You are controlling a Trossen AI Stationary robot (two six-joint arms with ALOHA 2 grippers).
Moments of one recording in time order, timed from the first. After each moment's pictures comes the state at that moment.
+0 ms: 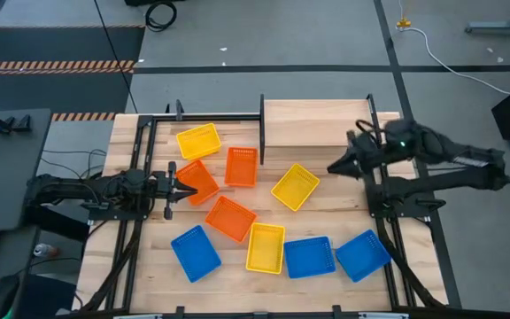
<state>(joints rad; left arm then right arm) 0.00 0.19 0.01 0.06 -0.03 0.10 -0.11 0.72 0.97 -0.64 -0.21 0.13</state>
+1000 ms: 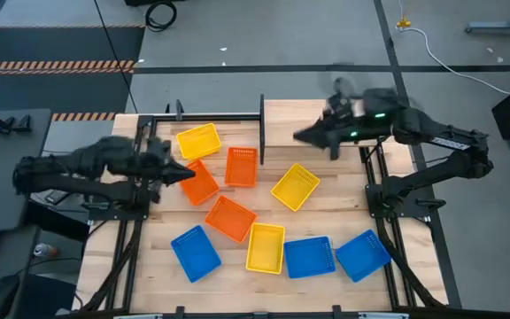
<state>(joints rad) 0.00 0.73 0.92 -0.48 0.03 -0.35 -0.15 1.14 1.40 -0.55 -0.15 0.63</state>
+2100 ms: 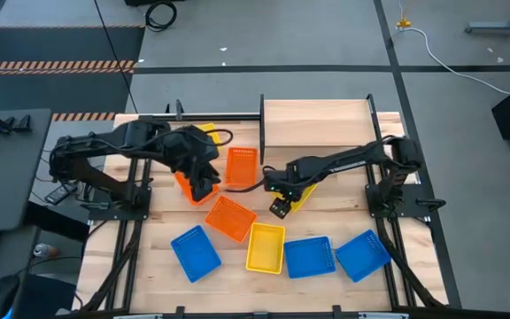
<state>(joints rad) 0.00 1.39 1.65 -1.17 0.03 -0.40 0.01 1.82 1.26 -0.83 -0.05 0.69</state>
